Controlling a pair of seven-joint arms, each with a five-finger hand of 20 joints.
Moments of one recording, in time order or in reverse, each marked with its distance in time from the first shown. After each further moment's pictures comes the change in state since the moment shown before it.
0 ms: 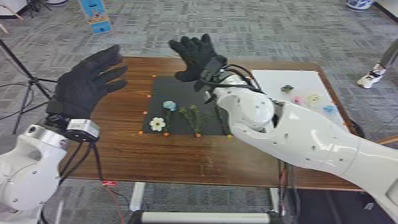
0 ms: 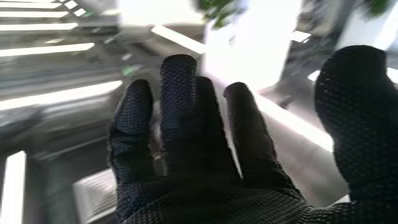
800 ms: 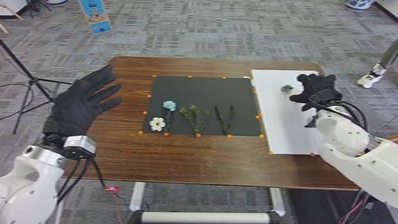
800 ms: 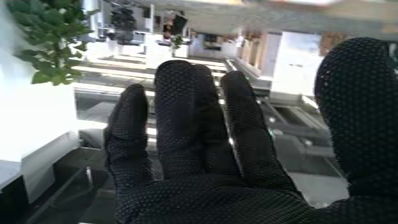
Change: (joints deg) left arm 8.2 -3.8 -3.4 -2.1 0.0 1.3 -0.2; right arm -23.2 24.1 18.3 5.5 2.9 -0.3 8.7
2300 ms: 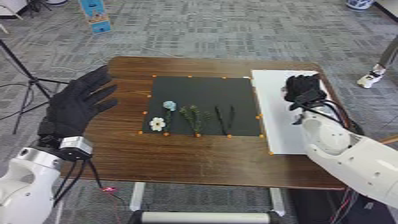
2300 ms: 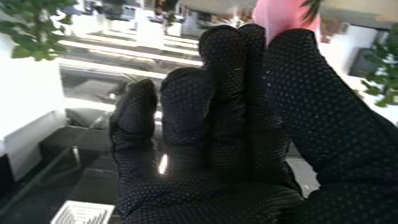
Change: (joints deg) left arm 1.4 -0.4 -1.6 -0.9 0.1 0.9 -0.3; right arm 6.9 -5.3 -9.0 6.4 -2.9 7.4 -0.7
